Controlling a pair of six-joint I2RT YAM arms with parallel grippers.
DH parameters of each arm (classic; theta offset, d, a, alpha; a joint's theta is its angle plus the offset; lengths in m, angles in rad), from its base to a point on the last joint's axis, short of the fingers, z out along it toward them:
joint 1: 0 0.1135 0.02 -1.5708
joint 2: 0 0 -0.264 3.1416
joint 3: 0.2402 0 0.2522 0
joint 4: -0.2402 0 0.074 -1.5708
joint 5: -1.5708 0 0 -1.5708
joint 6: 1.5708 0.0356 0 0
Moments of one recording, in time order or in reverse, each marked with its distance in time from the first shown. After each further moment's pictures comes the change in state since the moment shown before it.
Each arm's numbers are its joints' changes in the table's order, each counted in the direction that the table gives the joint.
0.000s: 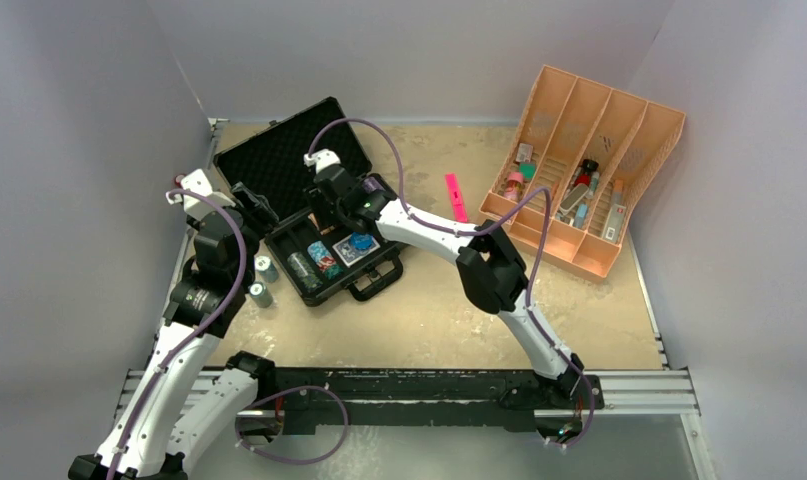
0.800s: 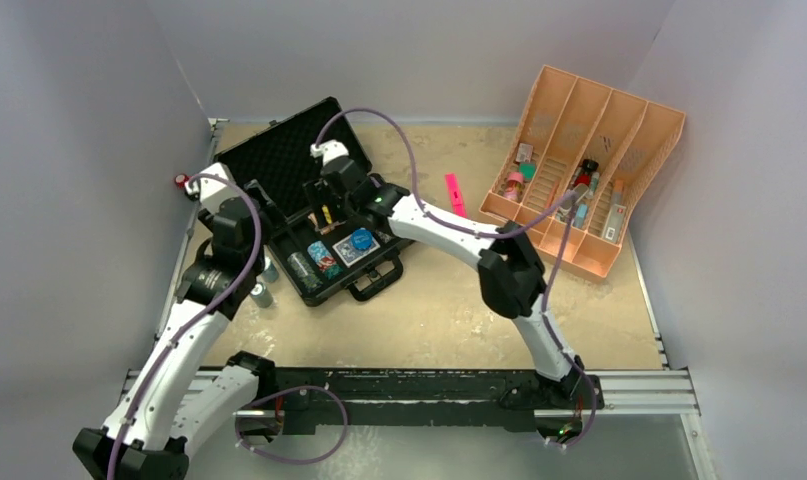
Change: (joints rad) left arm 0.000 0.090 0.011 -0.040 0.008 -0.011; right arm 0.000 -0.085 -0.044 -0.042 0.004 0.018
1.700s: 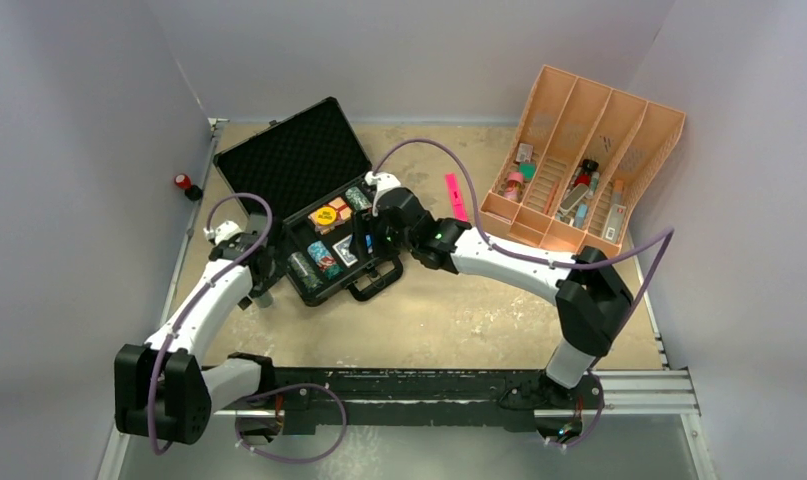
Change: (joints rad) left arm 0.156 0.332 -0.118 -0.427 -0.091 -0.364; right arm -0.002 -0.538 -0.703 0.182 0.161 0.201
